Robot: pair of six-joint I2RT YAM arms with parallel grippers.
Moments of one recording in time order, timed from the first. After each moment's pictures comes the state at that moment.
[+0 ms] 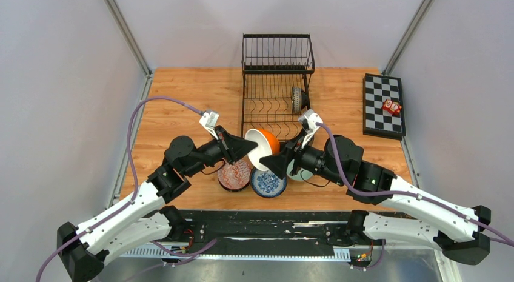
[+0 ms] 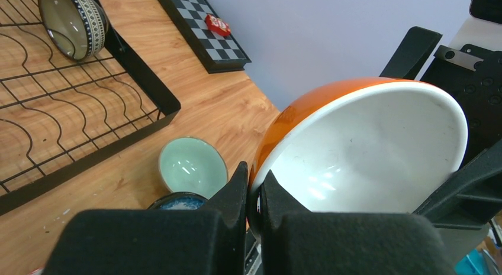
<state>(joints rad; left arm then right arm) -0.78 0.78 0.63 0.21 0.21 -0.66 1.14 0.84 0.95 -0.20 0.09 0.42</state>
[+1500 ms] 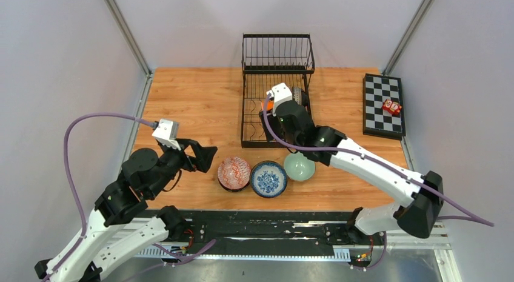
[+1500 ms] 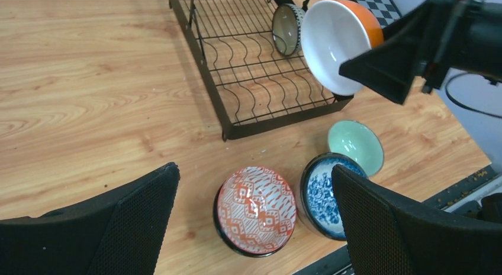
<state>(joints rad) -0.78 0.50 0.90 -0.59 -0.31 -0.34 0.94 1.30 1.23 -0.38 0.41 0.16</state>
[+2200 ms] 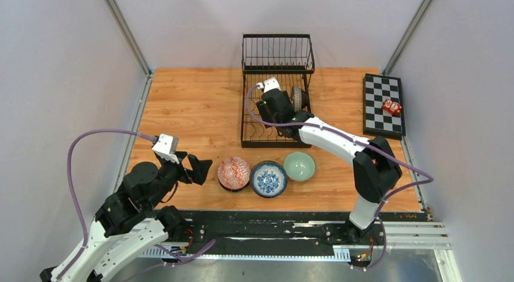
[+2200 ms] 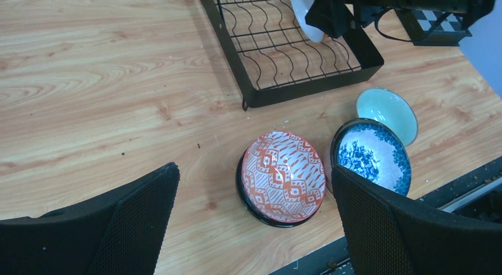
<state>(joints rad) -0.78 0.31 0.75 -0.68 -0.33 -0.32 0.75 1.70 1.33 -0.24 0.45 0.06</state>
